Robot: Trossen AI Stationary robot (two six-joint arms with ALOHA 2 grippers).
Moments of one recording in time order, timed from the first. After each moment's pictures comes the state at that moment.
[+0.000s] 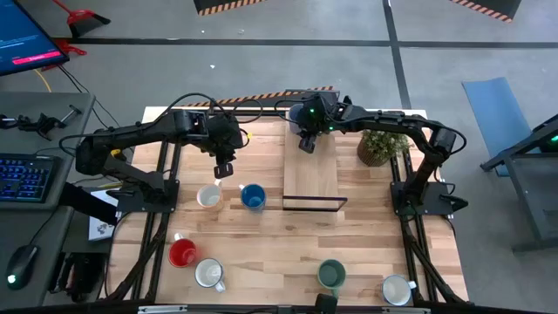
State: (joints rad) left arm 0.28 1.33 1.28 -1.10 -0.04 0.10; right arm -0.50 1.73 1.26 -0.39 -0.04 -0.24
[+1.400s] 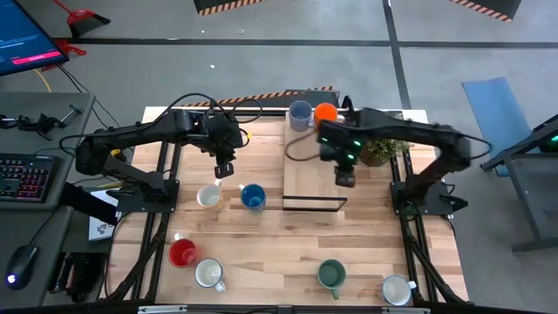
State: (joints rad) left arm 0.28 1.33 1.28 -1.10 -0.04 0.07; right arm -0.20 1.55 1.55 -1.45 -0.22 -0.02
